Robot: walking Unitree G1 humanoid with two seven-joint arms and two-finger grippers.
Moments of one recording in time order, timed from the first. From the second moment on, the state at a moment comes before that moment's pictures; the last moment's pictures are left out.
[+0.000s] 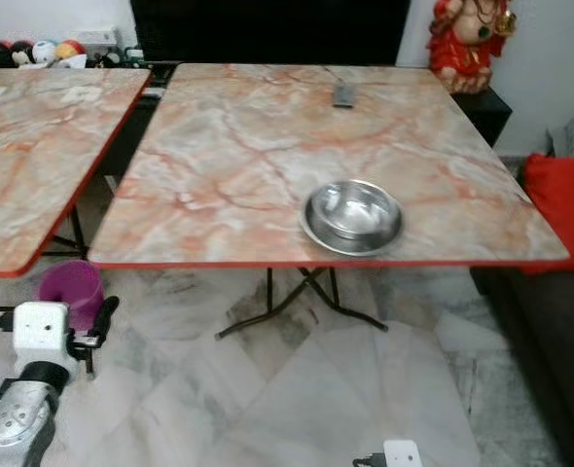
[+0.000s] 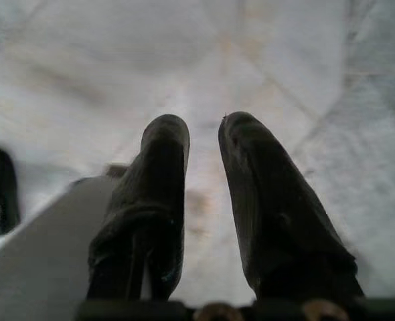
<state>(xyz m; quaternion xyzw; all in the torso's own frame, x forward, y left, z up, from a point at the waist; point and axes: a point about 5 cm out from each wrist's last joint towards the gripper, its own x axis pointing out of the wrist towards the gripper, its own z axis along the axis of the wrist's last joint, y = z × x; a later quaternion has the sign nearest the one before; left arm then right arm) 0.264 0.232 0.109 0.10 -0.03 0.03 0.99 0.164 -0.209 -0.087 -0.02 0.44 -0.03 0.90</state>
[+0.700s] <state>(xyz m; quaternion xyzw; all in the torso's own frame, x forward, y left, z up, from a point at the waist) 0.266 0.230 0.110 0.10 -0.03 0.02 0.99 0.164 -0.207 -0.087 -0.01 0.44 -0.02 0.90</state>
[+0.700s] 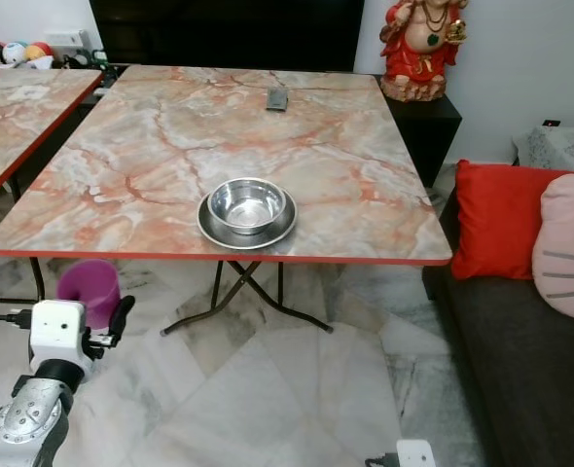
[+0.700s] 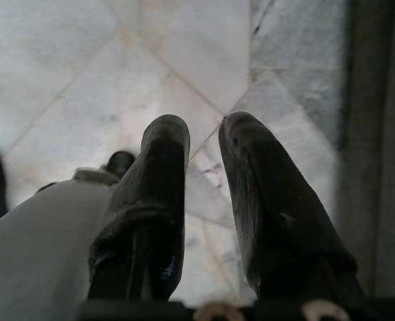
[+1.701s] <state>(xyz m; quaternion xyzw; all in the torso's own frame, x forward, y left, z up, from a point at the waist) 0.269 0.214 0.109 0.09 -0.03 -0.02 1.00 0.157 -0.208 -0.090 -0.01 0.45 -0.02 0.89</state>
